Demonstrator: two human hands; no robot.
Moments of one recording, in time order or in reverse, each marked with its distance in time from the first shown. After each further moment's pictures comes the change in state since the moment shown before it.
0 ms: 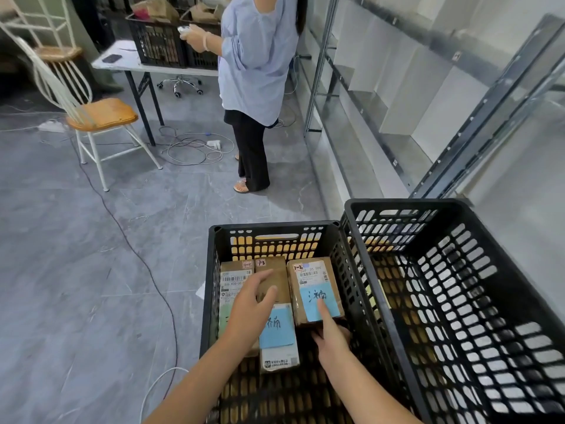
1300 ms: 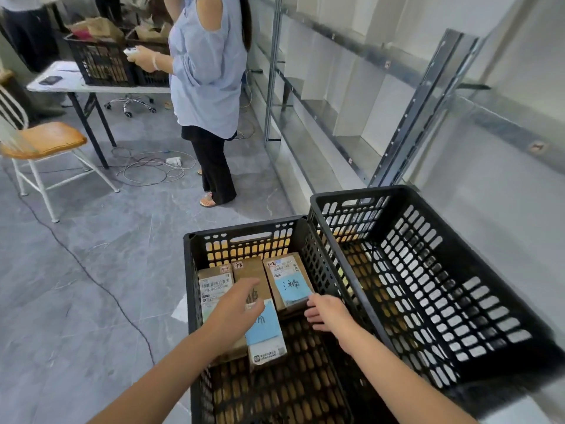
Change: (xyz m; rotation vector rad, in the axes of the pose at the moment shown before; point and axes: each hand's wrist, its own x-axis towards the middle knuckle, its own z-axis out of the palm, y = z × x) left_hand -0.005 -0.004 -0.020 0.408 -0.280 0.232; right_hand -0.050 -0.047 -0.027 -0.812 -0.105 -0.227
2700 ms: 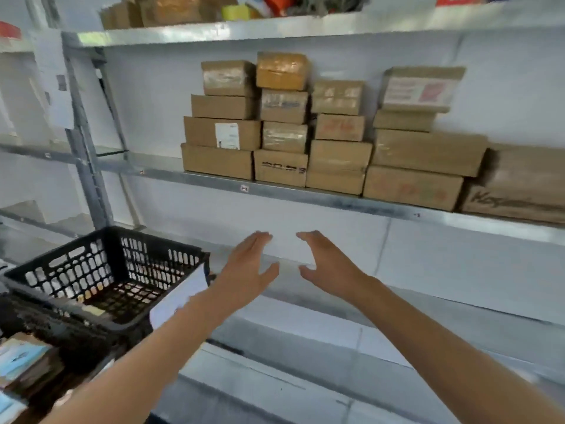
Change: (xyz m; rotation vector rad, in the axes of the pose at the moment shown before) left_hand -0.340 0.381 0.249 0.172 -0.336 1.140; right_hand -0.522 0.277 -0.283 -0.606 1.024 -0.404
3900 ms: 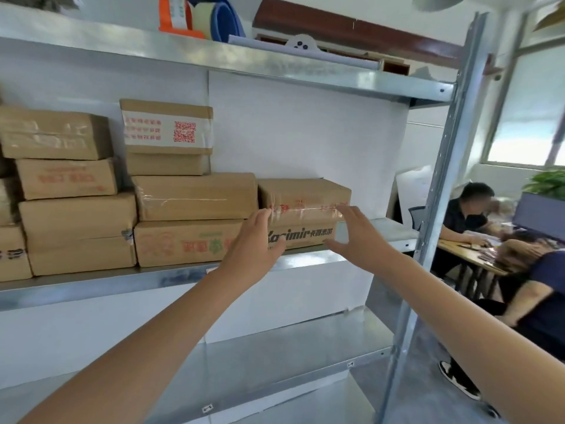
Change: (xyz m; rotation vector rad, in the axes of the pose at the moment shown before) left_hand 0.242 0.303 0.188 -0.303 -0.125 0.494; right_hand -0.121 0.264 -0.281 -0.295 0.450 0.621
